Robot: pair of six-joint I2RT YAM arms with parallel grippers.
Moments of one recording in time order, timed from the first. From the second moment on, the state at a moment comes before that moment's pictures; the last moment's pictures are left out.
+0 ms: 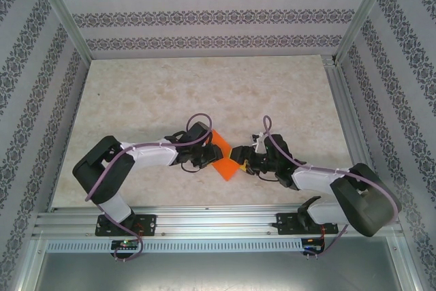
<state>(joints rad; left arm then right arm) -0.79 1.66 0.82 -0.13 0.28 -1.16 0.58 1.28 0.27 0.46 -0.57 1.13</state>
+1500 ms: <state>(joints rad) -0.80 1.71 0.84 0.06 0.40 -1.22 0.54 1.13 0.26 0.31 -0.54 1.12</state>
